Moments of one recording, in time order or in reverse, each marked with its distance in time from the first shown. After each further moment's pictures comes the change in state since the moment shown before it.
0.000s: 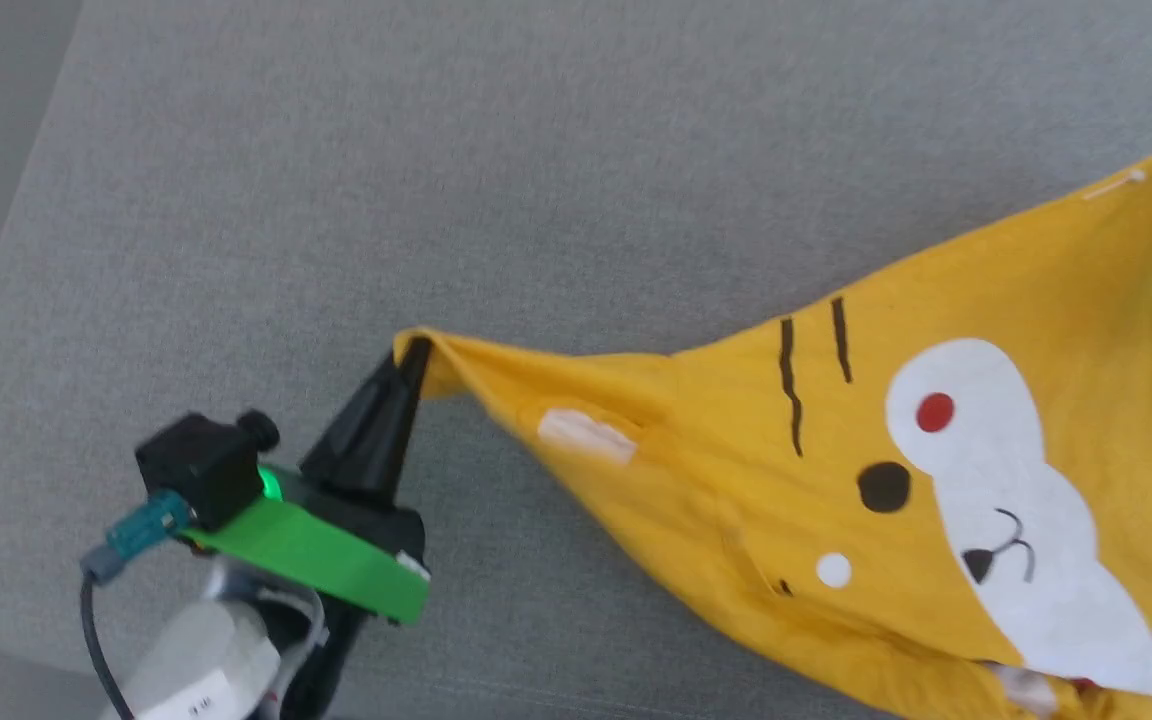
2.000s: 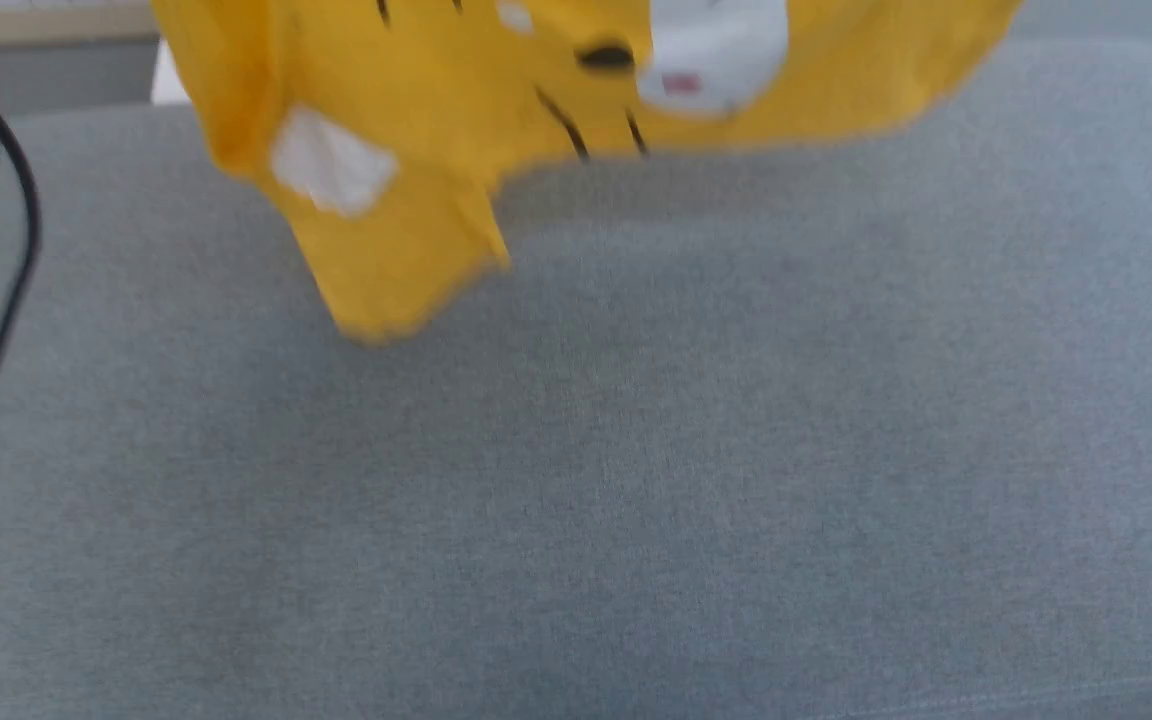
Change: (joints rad) left arm -1.345 0.052 -0.091 0.807 0.057 0.012 0.131; right arm -0.876 0.216 -0.090 0.620 -0.456 0.000 -0.320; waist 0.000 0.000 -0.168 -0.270
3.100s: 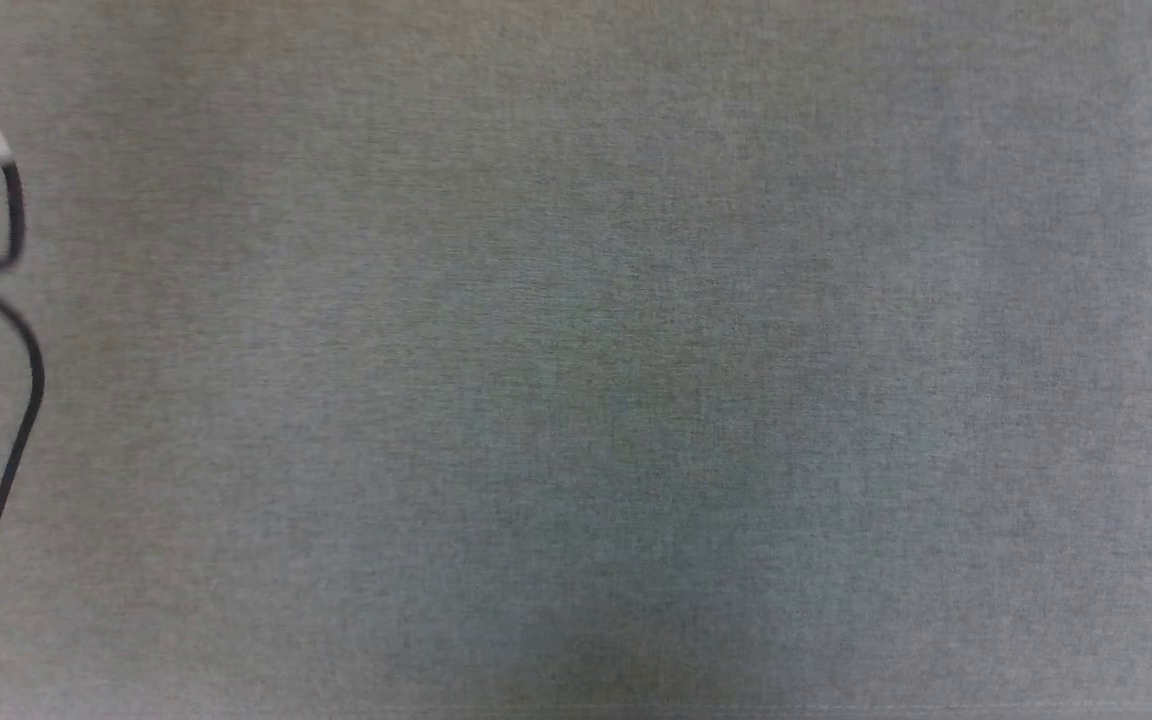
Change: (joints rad) left arm 0.164 0.040 0.068 -0.212 -0.077 -0.135 -0.268; right arm -0.022 -0.142 0.273 0.067 -0.048 0.000 -0.396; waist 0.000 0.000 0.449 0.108
